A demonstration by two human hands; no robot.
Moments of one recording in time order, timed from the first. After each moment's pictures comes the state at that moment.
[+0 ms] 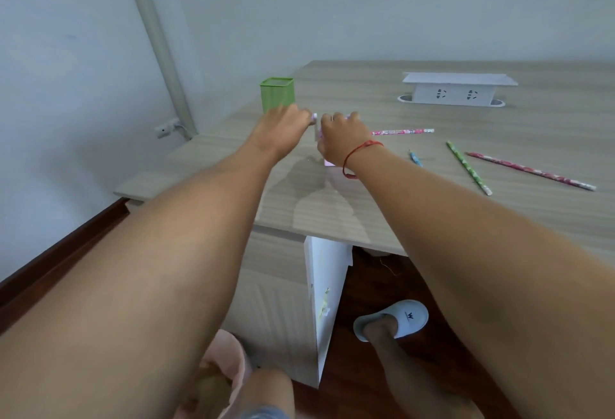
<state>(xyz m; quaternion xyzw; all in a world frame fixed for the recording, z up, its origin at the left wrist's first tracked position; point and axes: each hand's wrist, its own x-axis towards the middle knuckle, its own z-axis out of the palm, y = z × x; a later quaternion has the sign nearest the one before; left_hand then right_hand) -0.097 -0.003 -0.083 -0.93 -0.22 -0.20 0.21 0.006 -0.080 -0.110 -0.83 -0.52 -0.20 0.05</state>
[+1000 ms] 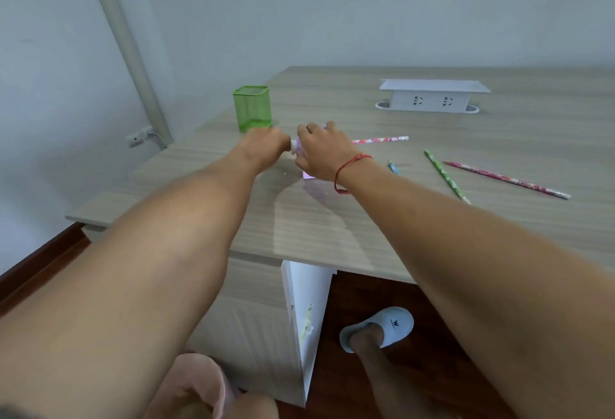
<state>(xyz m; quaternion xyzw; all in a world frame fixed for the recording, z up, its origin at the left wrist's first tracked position) -0.064 0.026 -0.101 -0.95 -0.23 -0.05 0.22 0.020 -0.086 -0.110 -0.79 -0.57 -0.22 0.03</state>
